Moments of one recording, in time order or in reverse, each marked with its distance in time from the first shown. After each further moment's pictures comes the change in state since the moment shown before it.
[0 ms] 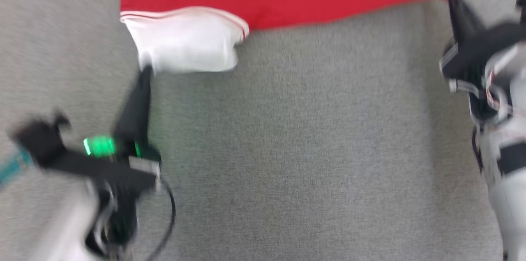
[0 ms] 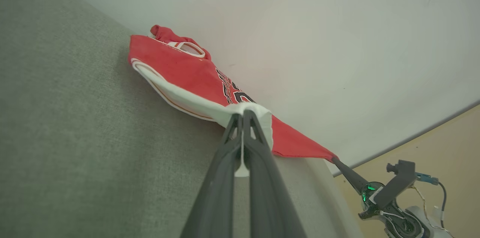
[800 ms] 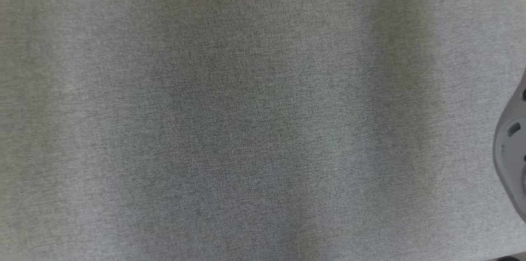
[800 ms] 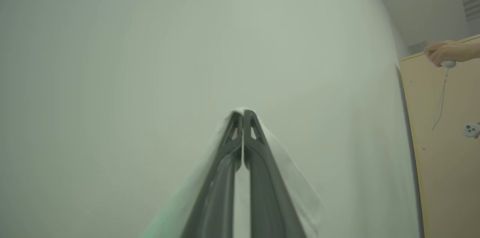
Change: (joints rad) left arm -1.265 -0.087 0.129 0.314 0.369 -0.007 -0.026; right arm -0.718 0.233 -0.236 0.043 -0.385 0.000 -0.270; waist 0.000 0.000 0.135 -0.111
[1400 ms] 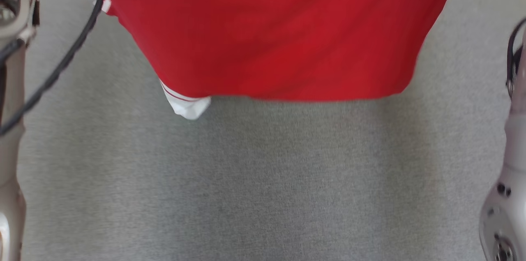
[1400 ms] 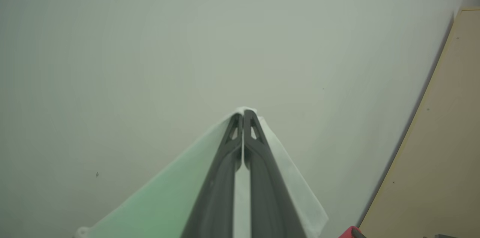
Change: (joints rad) left arm 0.459 0.031 -0.013 -0.206 -0.229 0.239 0.403; right arm 0.493 -0.102 0.060 -0.378 0.303 0.000 0.555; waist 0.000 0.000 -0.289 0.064
